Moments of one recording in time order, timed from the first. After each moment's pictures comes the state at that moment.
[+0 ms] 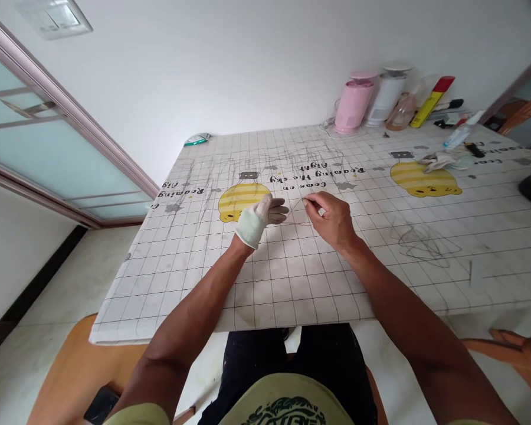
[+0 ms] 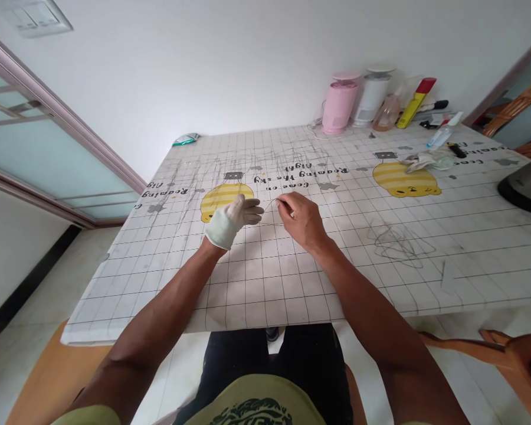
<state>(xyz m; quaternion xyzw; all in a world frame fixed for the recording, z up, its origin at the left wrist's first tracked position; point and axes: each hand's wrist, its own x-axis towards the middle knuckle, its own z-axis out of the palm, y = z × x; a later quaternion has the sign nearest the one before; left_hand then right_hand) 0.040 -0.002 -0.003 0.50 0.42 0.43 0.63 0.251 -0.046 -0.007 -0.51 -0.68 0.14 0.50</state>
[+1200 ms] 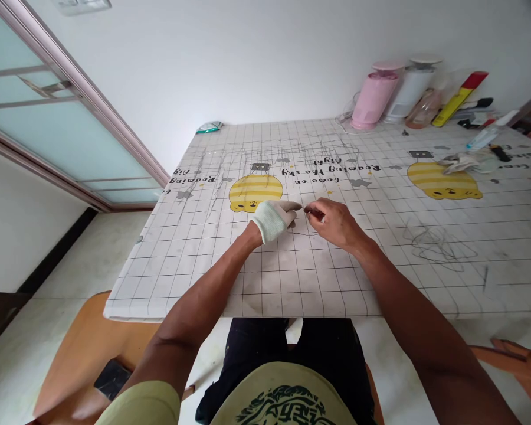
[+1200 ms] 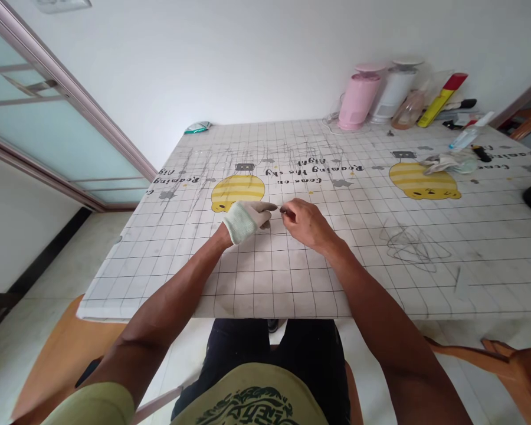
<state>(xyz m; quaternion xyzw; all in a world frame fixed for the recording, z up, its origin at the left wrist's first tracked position) 0.036 -0.021 0.023 0.72 0.50 0.21 0.43 0.245 -0.050 -0.018 -0.48 -0.78 0.15 0.38</state>
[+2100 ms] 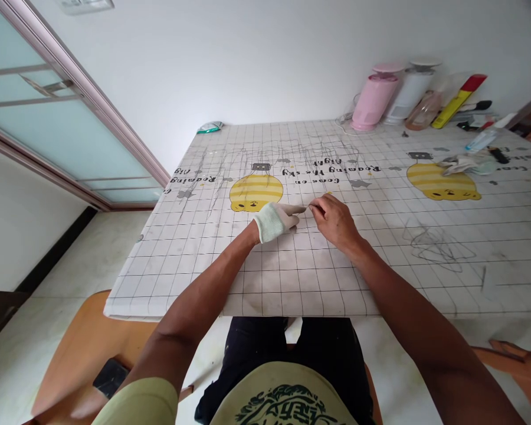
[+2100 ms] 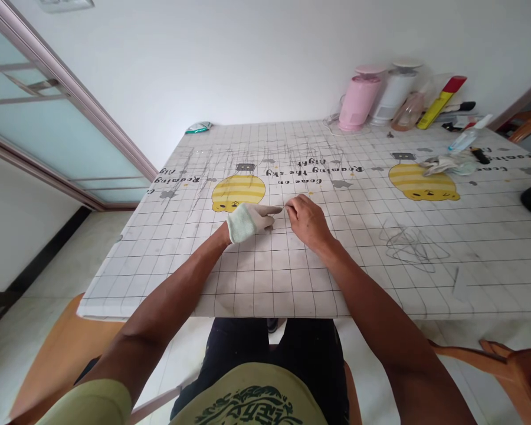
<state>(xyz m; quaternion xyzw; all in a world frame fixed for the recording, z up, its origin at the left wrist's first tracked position) 0.033 -0.013 0.008 0.75 0.46 0.20 0.43 0.245 -0.037 -0.035 -0.50 -0.76 0.03 0.41</state>
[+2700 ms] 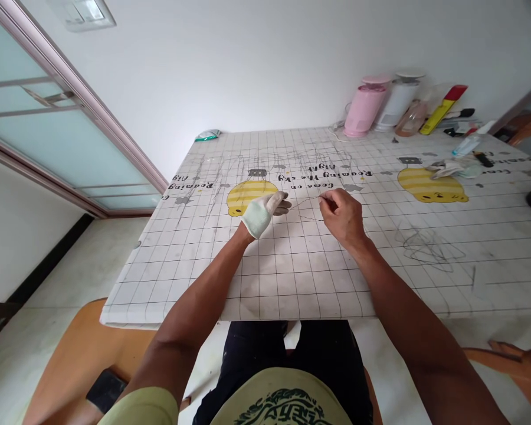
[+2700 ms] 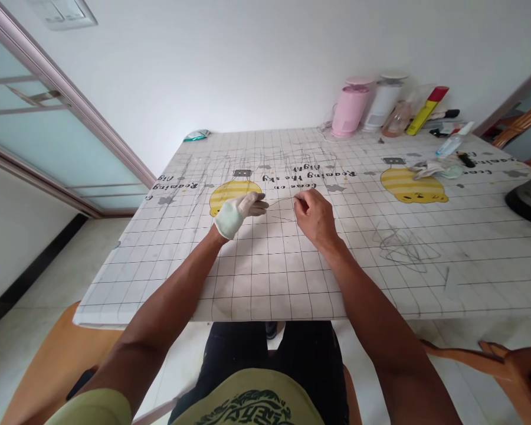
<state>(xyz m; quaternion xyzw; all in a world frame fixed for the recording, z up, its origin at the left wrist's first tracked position) 0.024 -0.004 0.014 0.62 0.43 0.36 0.55 0.260 -0.038 -0.018 -0.53 -0.68 -0.01 0.50</state>
